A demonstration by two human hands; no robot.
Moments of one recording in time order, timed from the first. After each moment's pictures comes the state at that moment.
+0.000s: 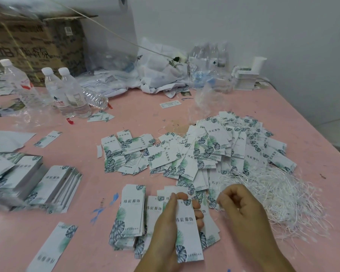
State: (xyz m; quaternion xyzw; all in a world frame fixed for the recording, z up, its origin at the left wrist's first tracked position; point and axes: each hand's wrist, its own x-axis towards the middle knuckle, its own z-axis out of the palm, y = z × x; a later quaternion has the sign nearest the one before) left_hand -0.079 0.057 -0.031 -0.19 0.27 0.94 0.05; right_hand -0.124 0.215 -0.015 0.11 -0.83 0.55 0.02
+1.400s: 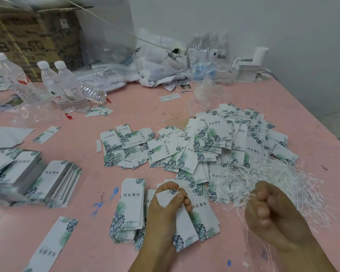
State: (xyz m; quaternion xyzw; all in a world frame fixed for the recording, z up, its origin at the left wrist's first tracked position) left_hand -0.079 0.048 -0.036 -0.16 0.40 0.90 -0.10; right_hand -0.144 0.254 0.003 0.17 -0.25 0.90 -0.31
